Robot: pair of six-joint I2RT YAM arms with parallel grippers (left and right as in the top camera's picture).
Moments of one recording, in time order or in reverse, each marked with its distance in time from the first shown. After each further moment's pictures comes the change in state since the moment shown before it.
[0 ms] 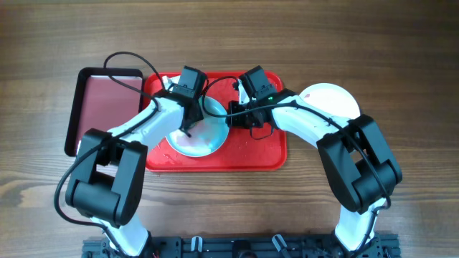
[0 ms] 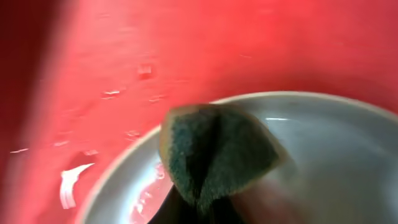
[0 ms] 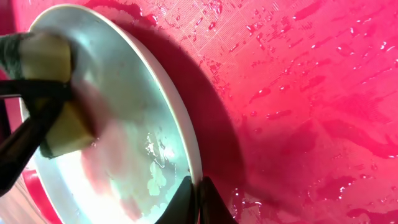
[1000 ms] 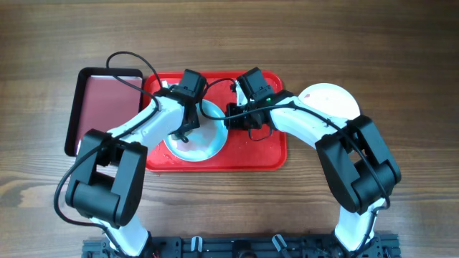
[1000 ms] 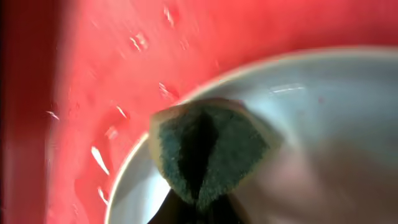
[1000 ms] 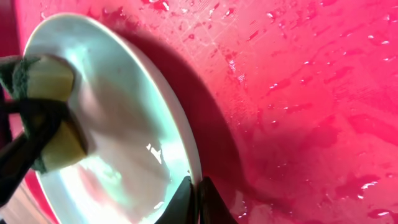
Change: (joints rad) left arm -0.004 -0.002 0.016 -0.162 0.018 0.067; right arm 0.010 0.000 0.000 -0.004 -0.003 -0.019
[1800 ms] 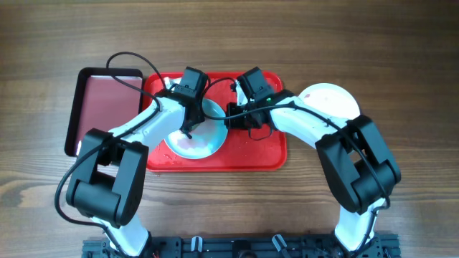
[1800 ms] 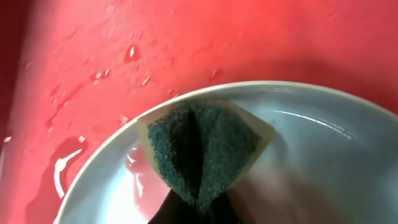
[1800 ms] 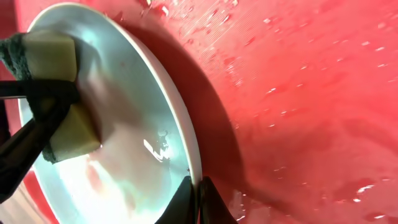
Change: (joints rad) left arm -0.005 0.003 -0.006 0.111 0.013 -0.061; right arm 0.001 0.000 0.000 0.005 0.004 -0.003
